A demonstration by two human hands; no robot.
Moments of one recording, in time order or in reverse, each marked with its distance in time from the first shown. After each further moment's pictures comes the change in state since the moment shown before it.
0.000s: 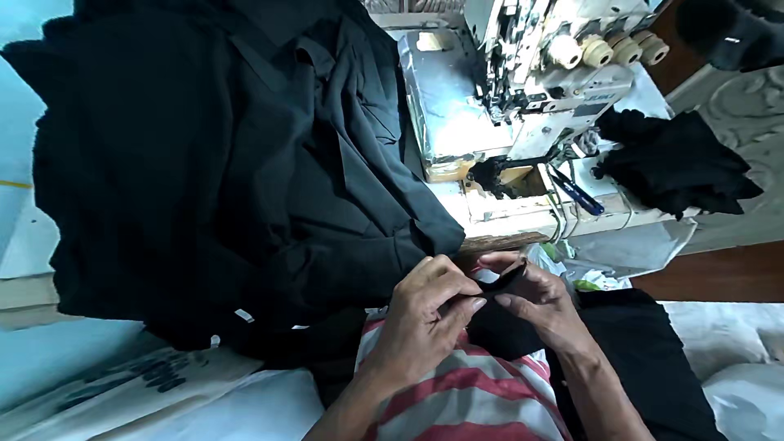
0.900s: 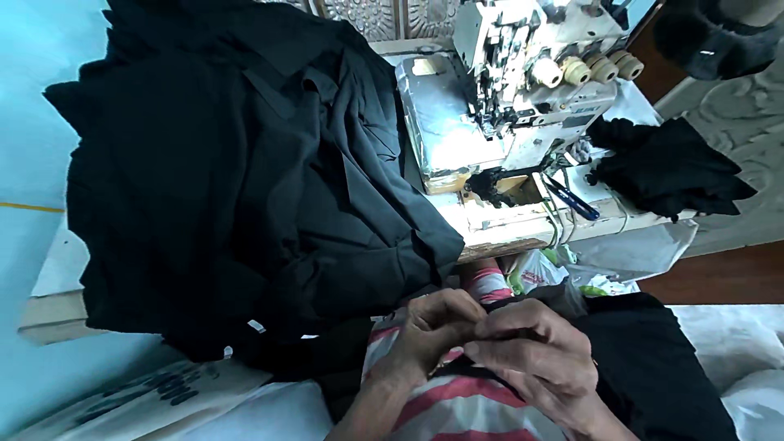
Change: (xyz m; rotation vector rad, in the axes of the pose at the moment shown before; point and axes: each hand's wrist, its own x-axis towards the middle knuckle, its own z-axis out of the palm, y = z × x) left_hand -0.015 -0.021 0.015 -1.058 -0.152 -0.067; right_hand 0.001 -0.060 0.057 -0.448 0.010 -0.534
